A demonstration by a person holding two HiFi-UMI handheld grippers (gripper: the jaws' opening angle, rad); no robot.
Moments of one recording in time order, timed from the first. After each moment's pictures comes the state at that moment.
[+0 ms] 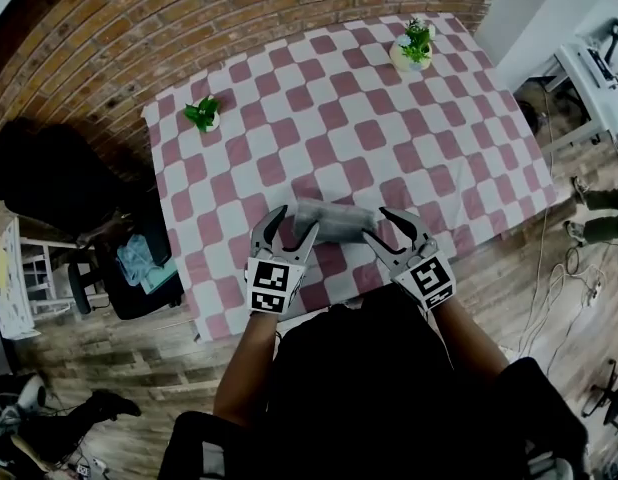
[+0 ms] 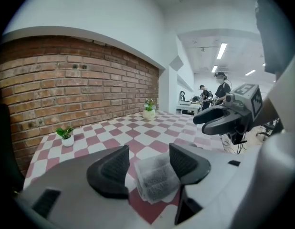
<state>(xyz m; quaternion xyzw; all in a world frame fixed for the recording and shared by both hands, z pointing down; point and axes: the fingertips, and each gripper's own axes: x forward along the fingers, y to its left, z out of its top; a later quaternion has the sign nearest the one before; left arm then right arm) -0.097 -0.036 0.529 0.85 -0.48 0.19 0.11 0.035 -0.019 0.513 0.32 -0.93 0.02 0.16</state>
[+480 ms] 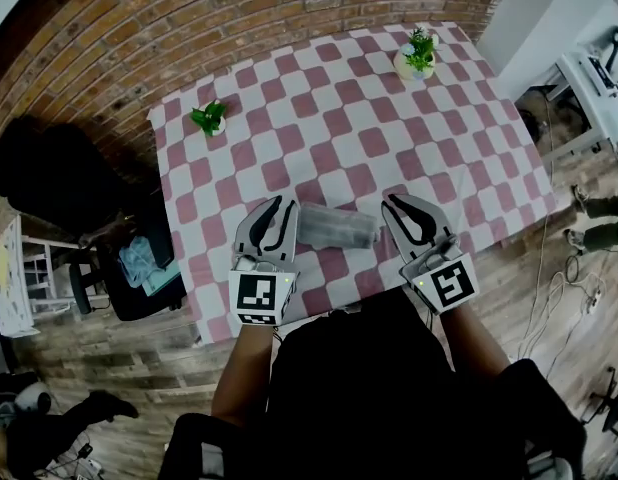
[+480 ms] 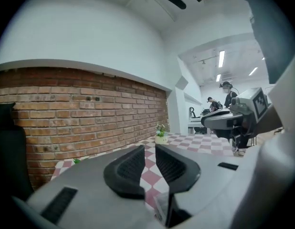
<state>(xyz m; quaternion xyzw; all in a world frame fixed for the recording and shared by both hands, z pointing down) -0.120 -0.046 0.423 0.83 -0.55 0.10 0.02 0.038 -0.040 0.393 0.38 -0.92 -0.05 0.05</state>
